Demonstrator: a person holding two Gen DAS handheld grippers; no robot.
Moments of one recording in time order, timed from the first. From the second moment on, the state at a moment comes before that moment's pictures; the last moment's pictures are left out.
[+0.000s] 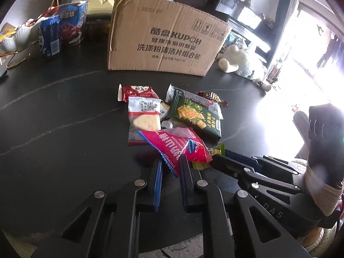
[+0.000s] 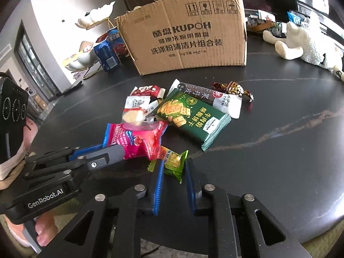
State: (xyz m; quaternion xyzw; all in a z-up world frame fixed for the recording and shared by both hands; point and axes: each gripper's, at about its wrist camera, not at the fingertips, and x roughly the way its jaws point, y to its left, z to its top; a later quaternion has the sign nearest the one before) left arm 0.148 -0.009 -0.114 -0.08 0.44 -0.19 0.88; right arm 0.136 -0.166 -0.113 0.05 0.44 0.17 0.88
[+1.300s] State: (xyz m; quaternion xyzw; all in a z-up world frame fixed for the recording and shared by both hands) left arm 0.152 -0.012 -0.002 -0.04 0.30 -0.17 0.94; right arm 0.142 -0.180 0.006 0.05 0.28 0.14 0.95
